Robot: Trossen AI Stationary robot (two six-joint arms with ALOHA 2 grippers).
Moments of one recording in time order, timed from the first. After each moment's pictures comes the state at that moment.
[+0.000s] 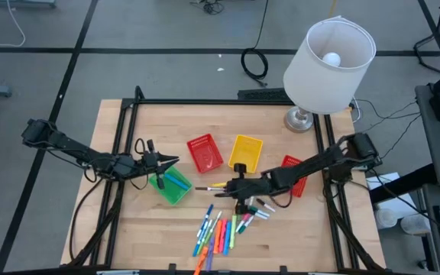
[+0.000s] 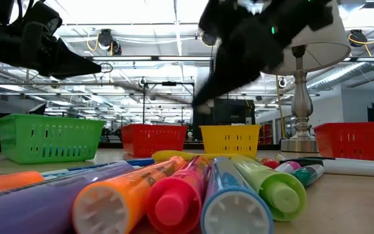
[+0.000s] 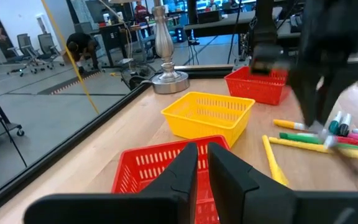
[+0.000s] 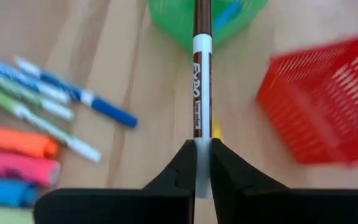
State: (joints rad) left arm -0.31 0.77 0.09 0.56 -0.63 0.04; right arm 0.27 1.74 1.01 0.02 0.29 0.06
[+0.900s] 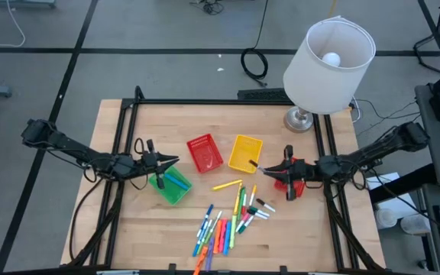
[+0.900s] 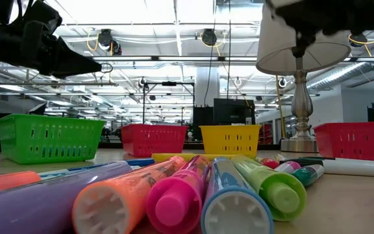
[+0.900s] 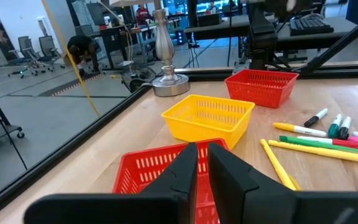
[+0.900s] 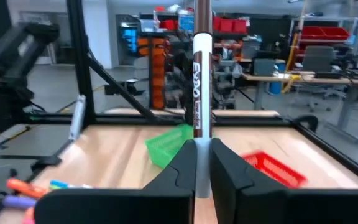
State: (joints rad) left arm -0.31 0.77 0.09 0.58 -0.63 0.04; right arm 0.34 0.87 0.24 0.68 0.36 -0.01
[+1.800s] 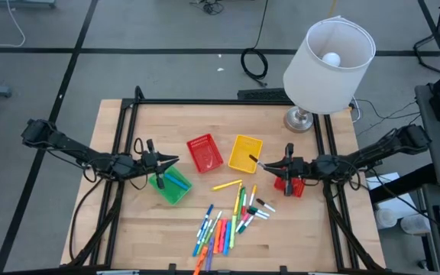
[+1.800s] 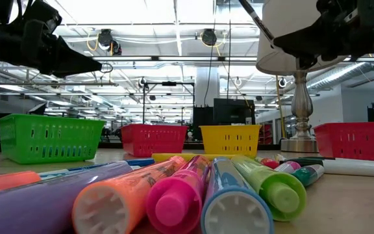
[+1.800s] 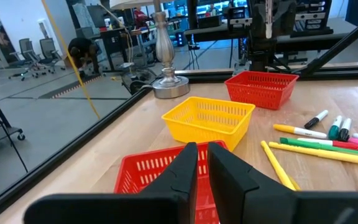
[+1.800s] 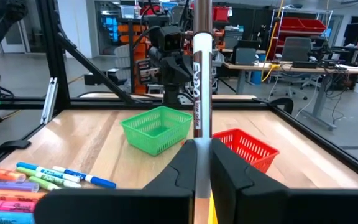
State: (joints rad) left arm -0.31 0.77 0.09 0.59 -0.63 0.05; right arm 0.27 0.89 0.15 0.75 0.36 -0.02
